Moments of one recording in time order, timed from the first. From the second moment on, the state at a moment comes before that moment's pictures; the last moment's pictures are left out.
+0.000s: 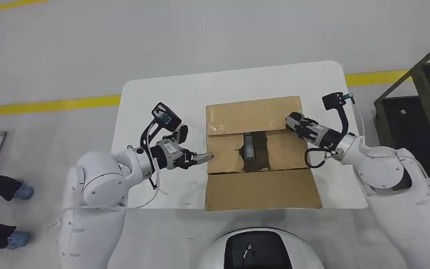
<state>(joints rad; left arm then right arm) 0.93 -1.04 -1.39 -1.92 0.50 -0.45 -1.16 -1.14 -1.17 1.47 -1.71 -0.39 -0.20 0.66</state>
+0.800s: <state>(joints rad) 1.07 -0.89 -1.30 -1.95 0.66 -0.70 -1.12 -1.18 -1.17 1.42 -1.73 -0.51 -0.21 0.56</state>
